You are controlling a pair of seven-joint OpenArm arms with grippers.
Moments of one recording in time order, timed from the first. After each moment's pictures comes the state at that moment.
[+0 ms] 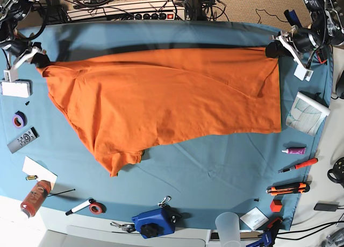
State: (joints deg) left arm 23.7 -14.4 -30.1 102.5 -55.2 -29.1 75.0; right arm -14.4 24.6 53.5 85.3 56.8 40.0 -78.5
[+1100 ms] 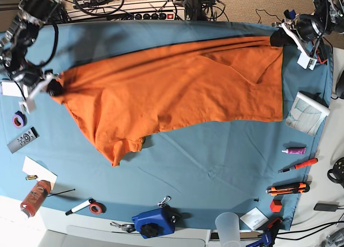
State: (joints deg) left arm 29.8 -14.4 -32.6 107.4 -55.2 -30.2 74.3; right arm -1.3 24.8 37.7 86.4 45.9 40.0 -74.6
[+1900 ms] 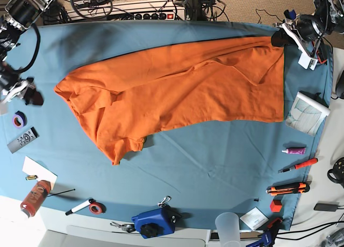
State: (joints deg) left arm 29.8 -14.5 -32.8 107.4 -54.8 -30.2 74.3; right arm 0.3 30.2 47.0 79.0 57.1 39.9 -78.2
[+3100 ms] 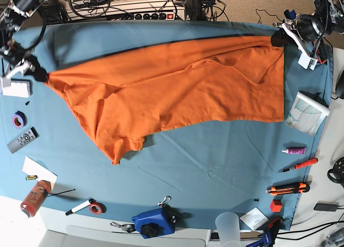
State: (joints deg) left arm 29.8 -14.5 -32.8 107.4 -54.8 -30.2 74.3; right arm -7.0 29.3 52.8 66.4 66.6 39.8 -78.3
